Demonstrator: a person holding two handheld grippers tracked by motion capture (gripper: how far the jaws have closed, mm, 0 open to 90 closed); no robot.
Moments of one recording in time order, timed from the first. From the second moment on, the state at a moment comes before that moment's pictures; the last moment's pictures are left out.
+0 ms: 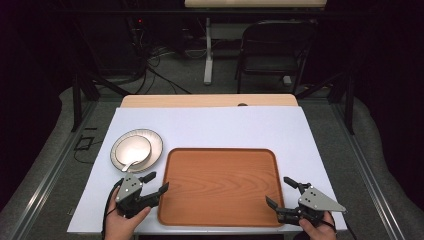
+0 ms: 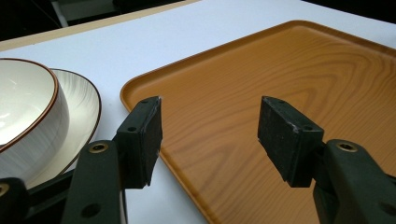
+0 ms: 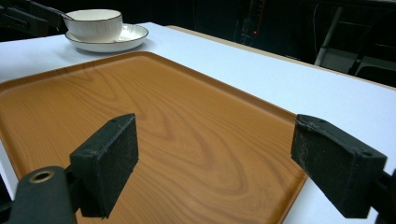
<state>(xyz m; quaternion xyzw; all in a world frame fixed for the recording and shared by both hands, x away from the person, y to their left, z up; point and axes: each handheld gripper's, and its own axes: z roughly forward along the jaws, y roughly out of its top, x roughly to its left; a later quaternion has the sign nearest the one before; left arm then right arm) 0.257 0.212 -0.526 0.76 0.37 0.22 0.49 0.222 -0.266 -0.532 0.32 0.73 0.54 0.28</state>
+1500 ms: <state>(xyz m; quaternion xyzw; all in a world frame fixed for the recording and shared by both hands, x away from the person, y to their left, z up) 0.270 0.236 -0.502 0.72 0.47 0.19 0.48 0.224 -0.265 -0.532 0.33 0.73 0.54 0.27</state>
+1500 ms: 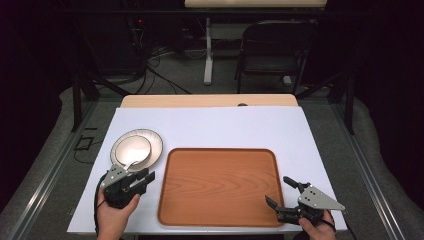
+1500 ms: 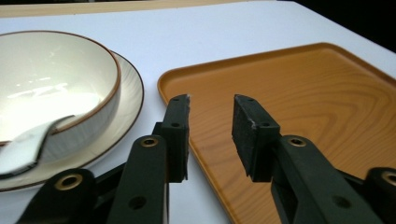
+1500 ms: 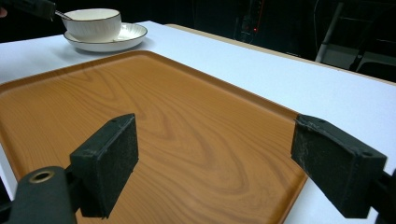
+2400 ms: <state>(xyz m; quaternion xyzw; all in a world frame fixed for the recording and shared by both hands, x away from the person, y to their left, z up) 0.289 0.252 -0.503 0.72 0.52 0.24 0.40 0.224 -0.266 -0.532 0.33 0.73 0.54 0.27</state>
